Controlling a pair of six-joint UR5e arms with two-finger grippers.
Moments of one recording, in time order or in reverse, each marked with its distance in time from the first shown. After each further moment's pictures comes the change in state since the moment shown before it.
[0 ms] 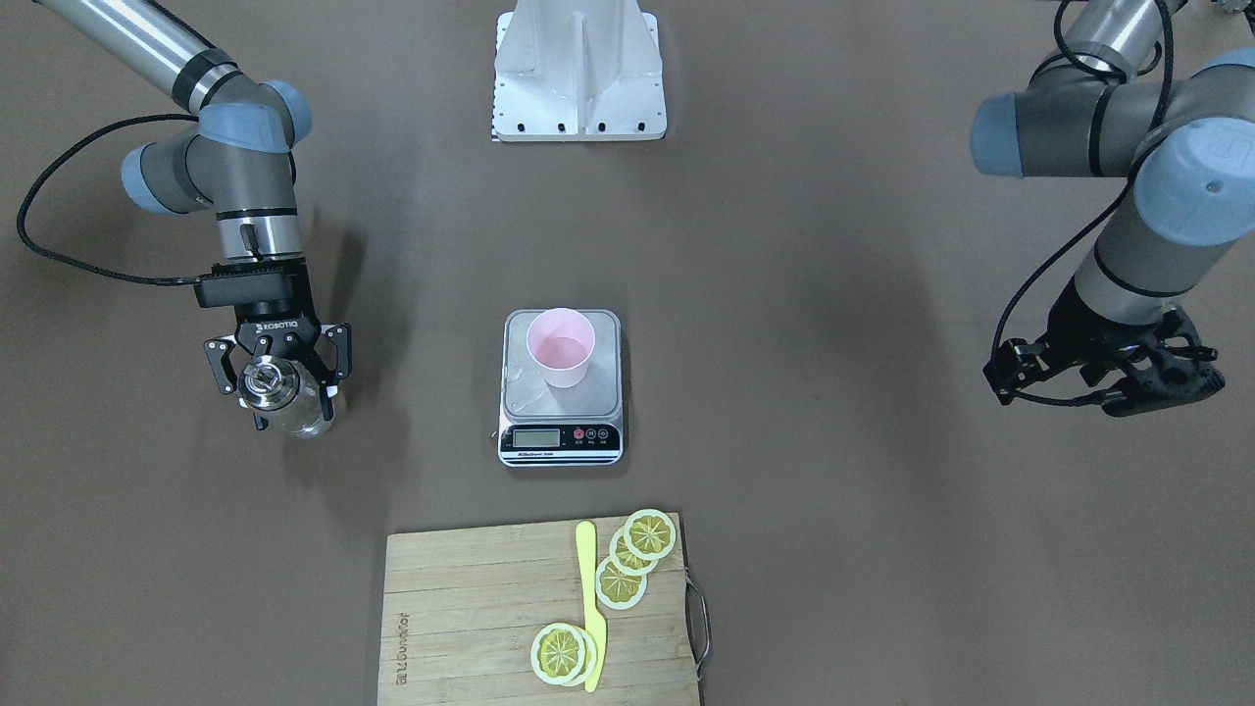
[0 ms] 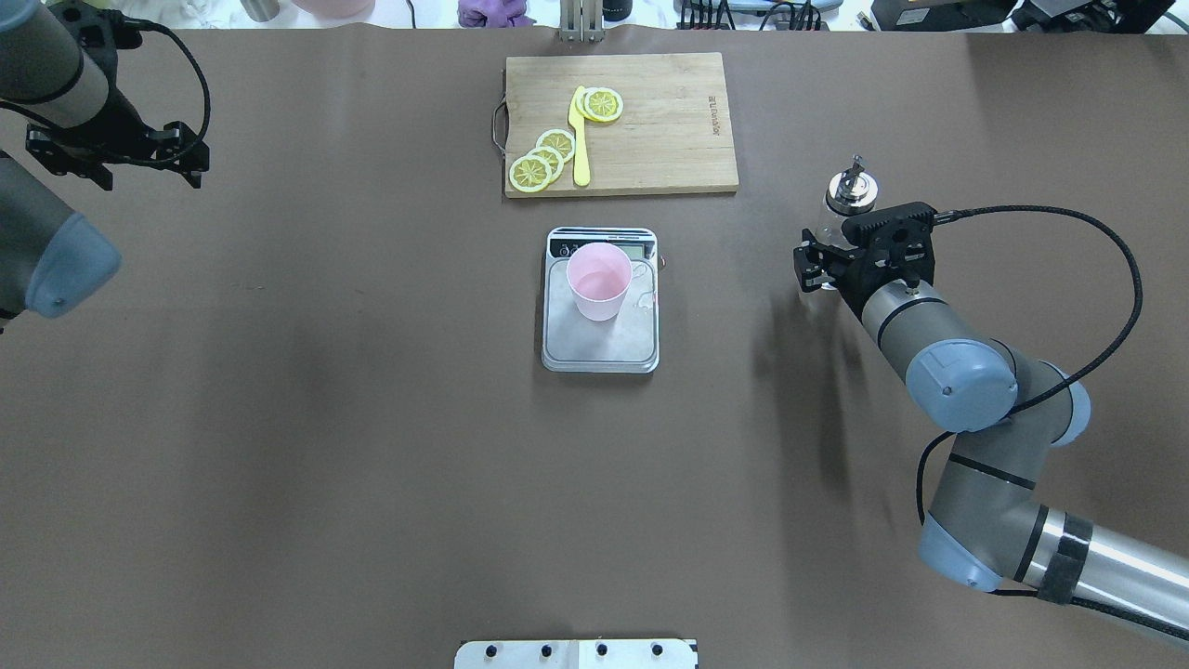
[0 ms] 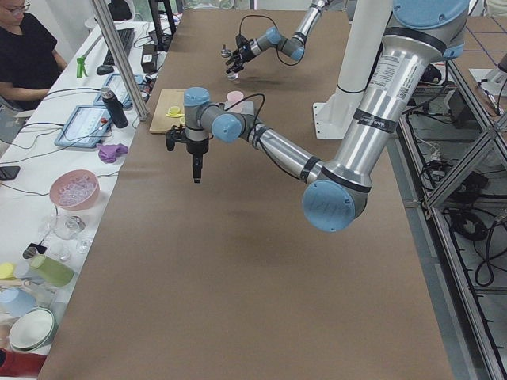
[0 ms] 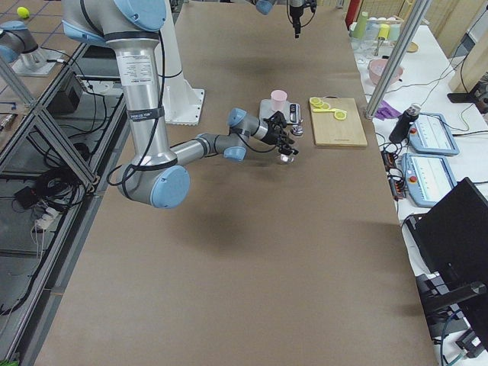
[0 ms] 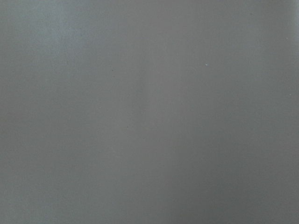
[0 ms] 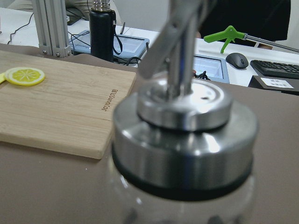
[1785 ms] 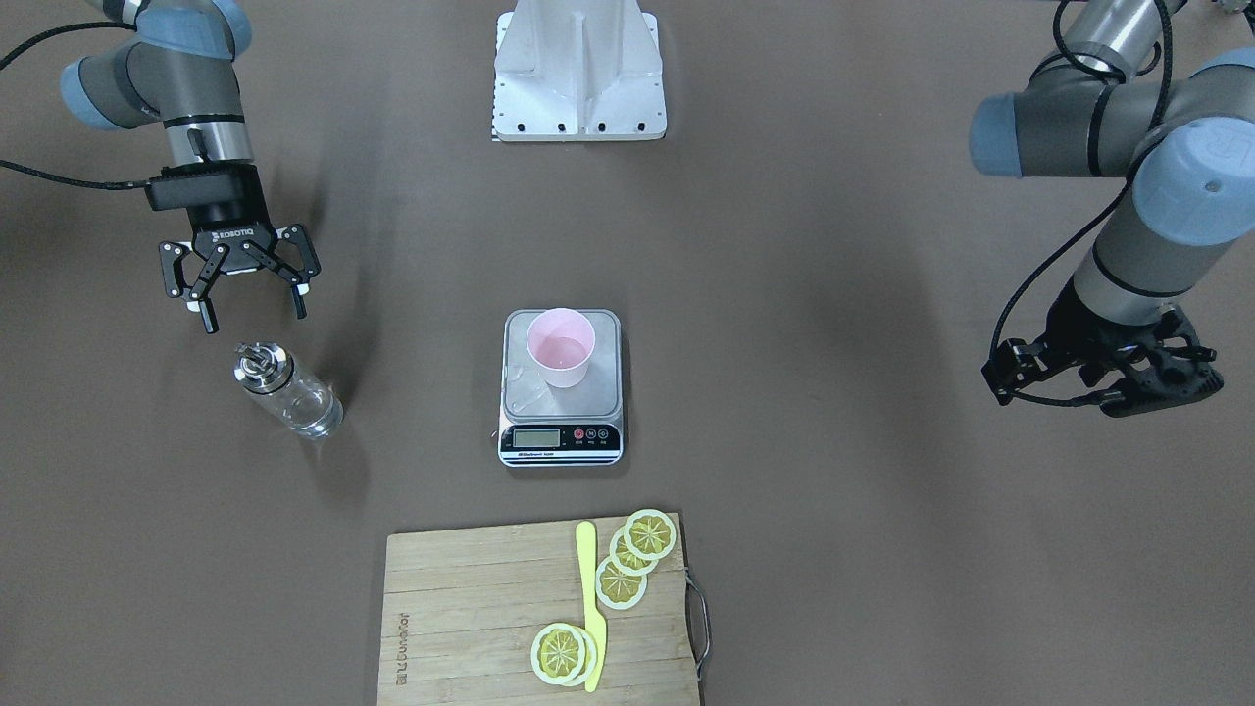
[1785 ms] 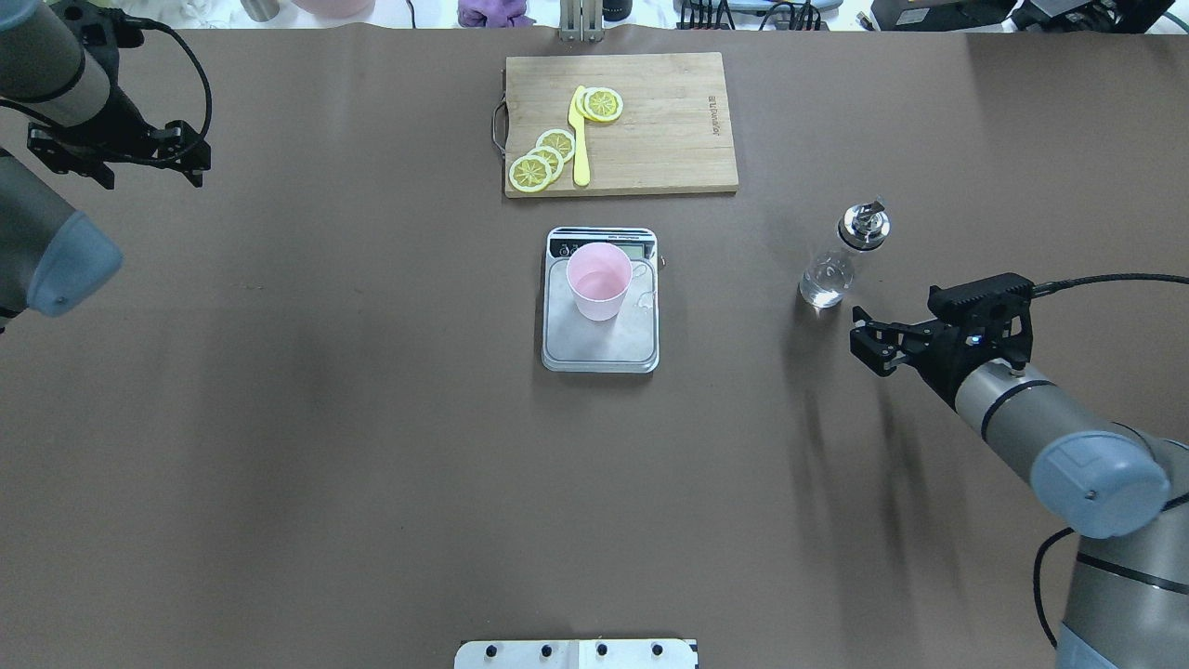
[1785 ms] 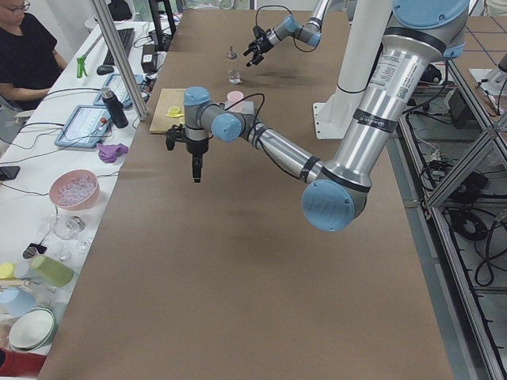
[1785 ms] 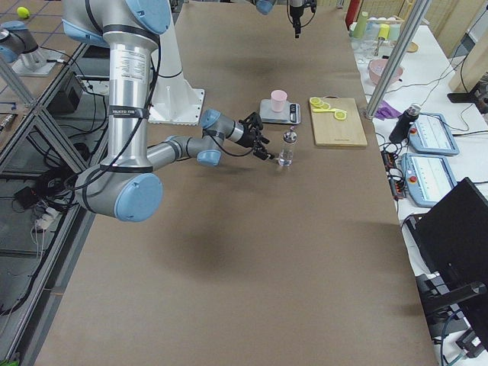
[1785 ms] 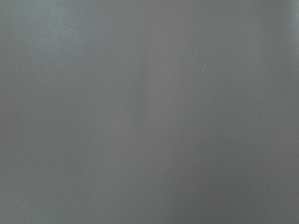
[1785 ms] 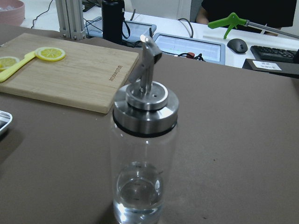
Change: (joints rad) left arm -0.001 -0.003 0.000 0.000 -0.001 0.001; right arm -0.113 -0.322 0.331 -0.013 0.003 0.020
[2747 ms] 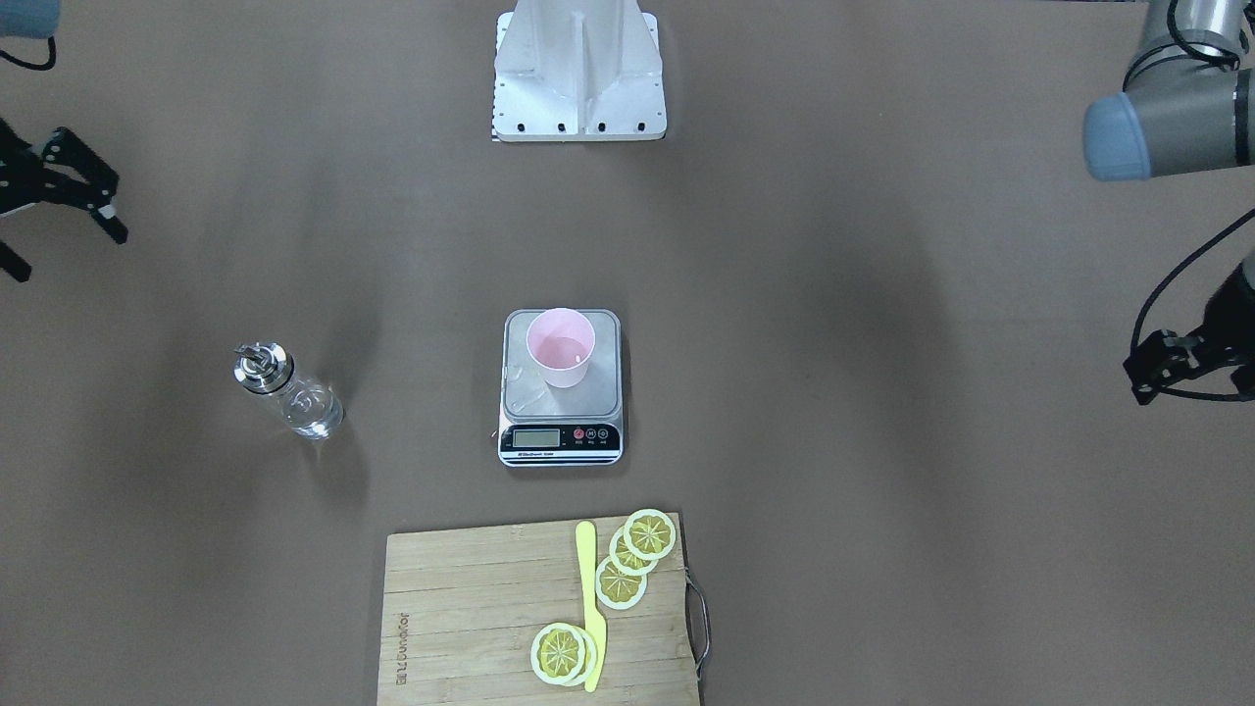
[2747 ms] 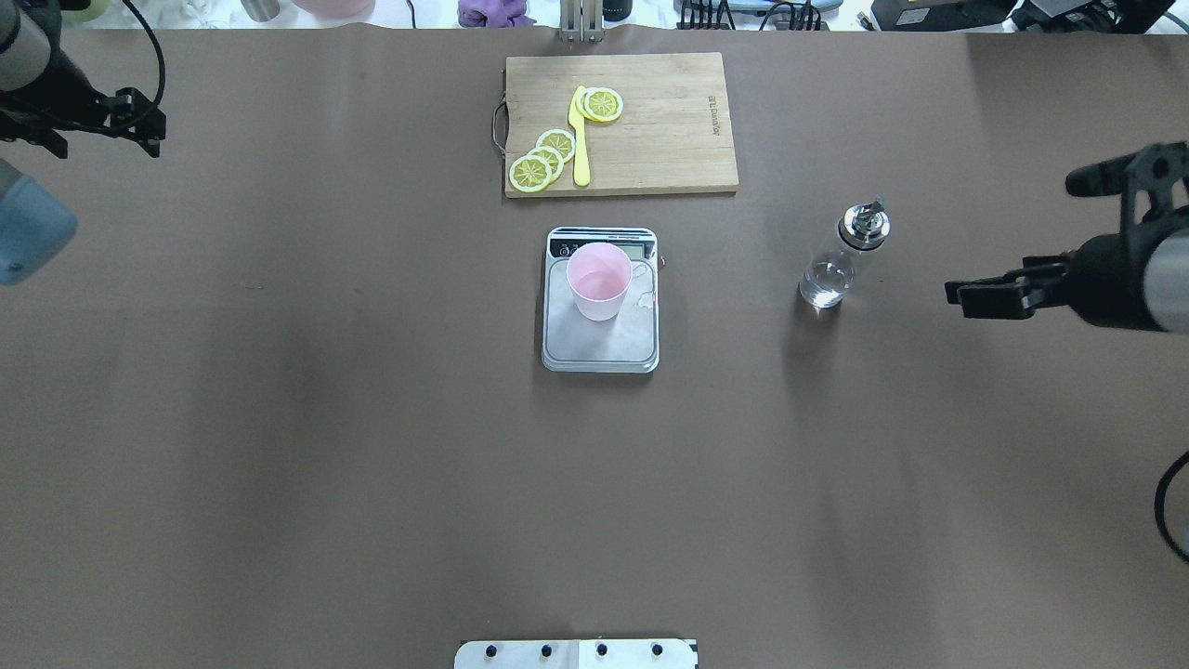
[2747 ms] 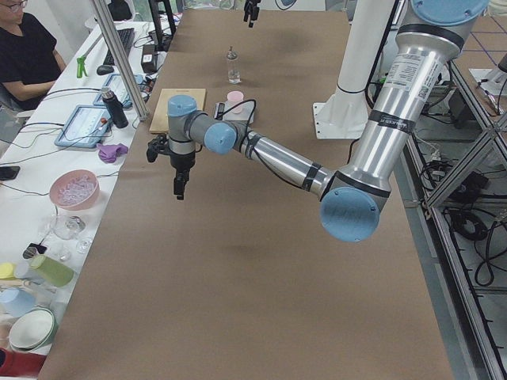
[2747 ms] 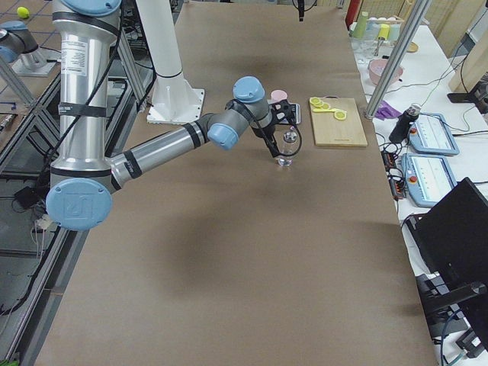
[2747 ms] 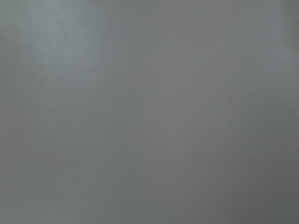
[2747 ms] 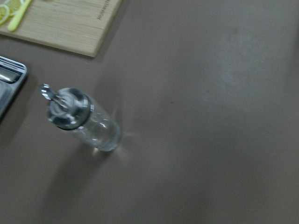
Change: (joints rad) left arm -0.218 0.080 0.032 -0.003 -0.024 0.370; right arm 0.763 0.051 0.078 -0.483 1.207 -0.495
